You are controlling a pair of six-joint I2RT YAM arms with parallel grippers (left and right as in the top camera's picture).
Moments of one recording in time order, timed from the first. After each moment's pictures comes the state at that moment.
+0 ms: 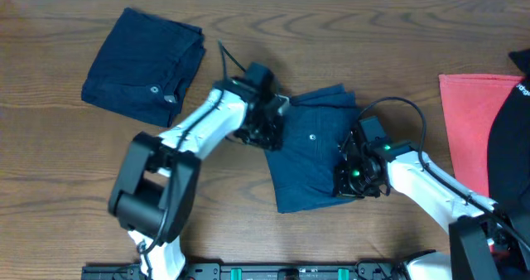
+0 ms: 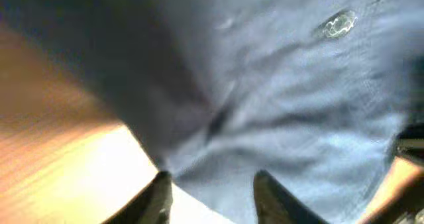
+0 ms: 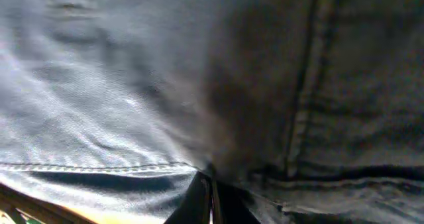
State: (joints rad) left arm -0.45 1.91 1.32 -0.88 0.41 -0.03; right arm 0.34 1.50 0.70 -0.69 -0.39 0.35
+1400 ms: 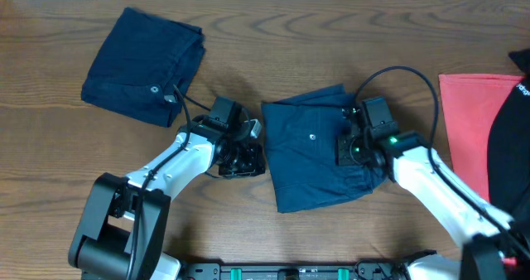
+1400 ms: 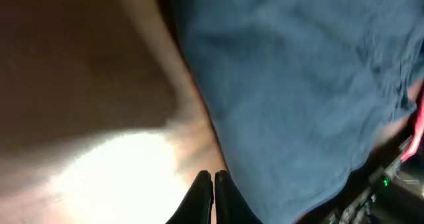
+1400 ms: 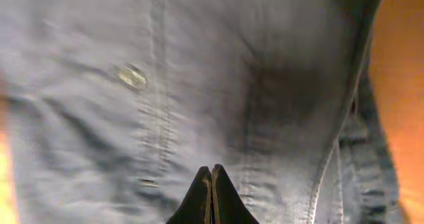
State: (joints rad) left arm -0.38 1.66 0.84 -0.58 0.60 -0.35; right arm 0.34 1.43 0.80 -0.51 -0.14 0.32
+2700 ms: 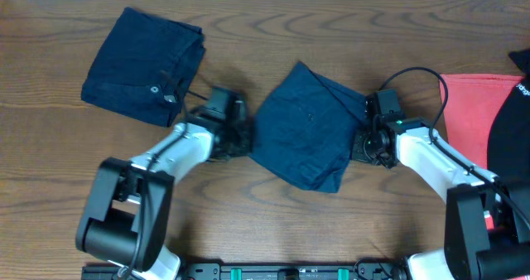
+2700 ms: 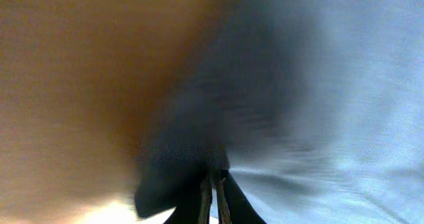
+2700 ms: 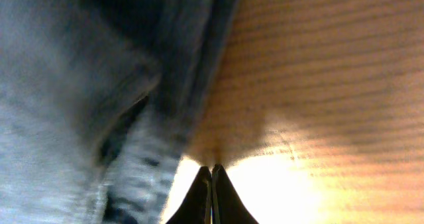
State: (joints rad) left arm -0.32 1.74 0.89 -0.44 0.31 -0.41; right arm 0.20 1.64 0.84 -0.58 -0.05 0.43
